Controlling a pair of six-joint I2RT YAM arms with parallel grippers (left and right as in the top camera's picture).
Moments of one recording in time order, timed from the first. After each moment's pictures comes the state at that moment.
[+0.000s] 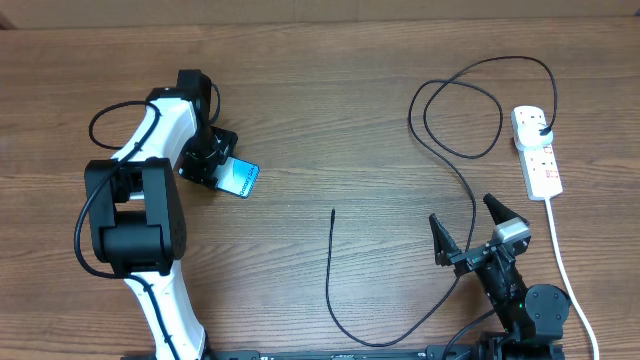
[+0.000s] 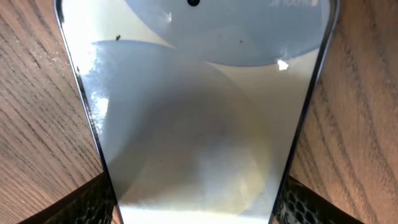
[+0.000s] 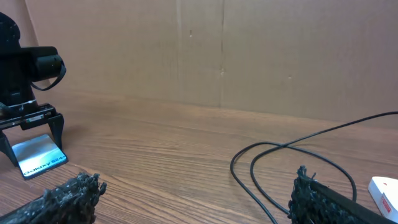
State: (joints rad) left arm 0.00 2.15 1.55 -0.98 0.06 -1.22; right arm -0.06 0.01 0.02 0.00 -0.42 0.02
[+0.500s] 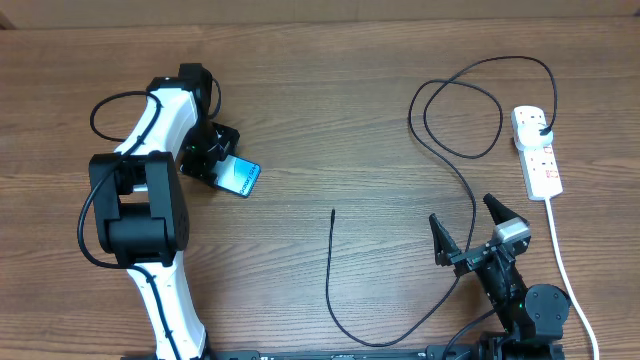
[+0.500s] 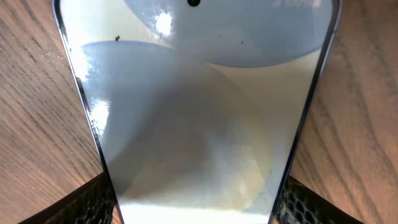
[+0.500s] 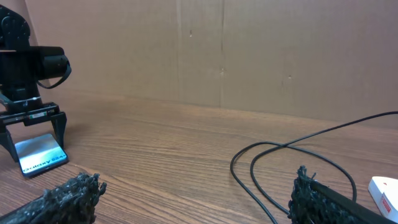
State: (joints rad) left arm 0.00 2.21 1.67 -1.10 0.07 -1.19; right arm -0.06 0.01 0.02 0.00 -0.42 0.02
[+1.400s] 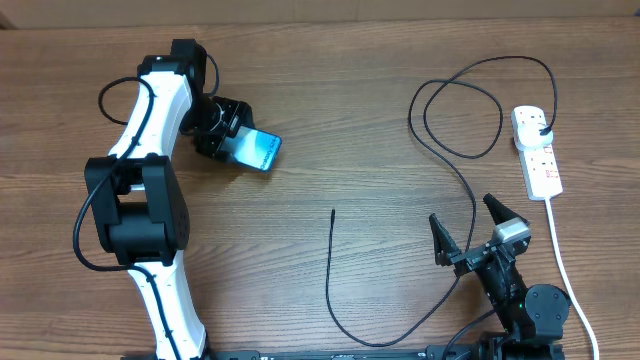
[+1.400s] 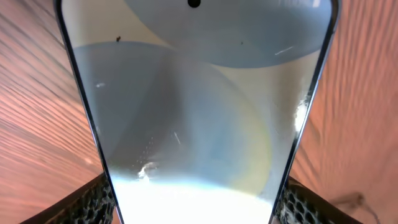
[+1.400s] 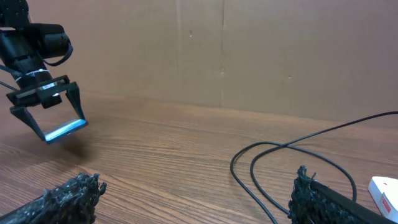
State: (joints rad) left arm 0.00 2.21 1.83 -1.18 0.41 -1.14; right arm -0.06 0.01 0.02 0.00 -0.42 0.02
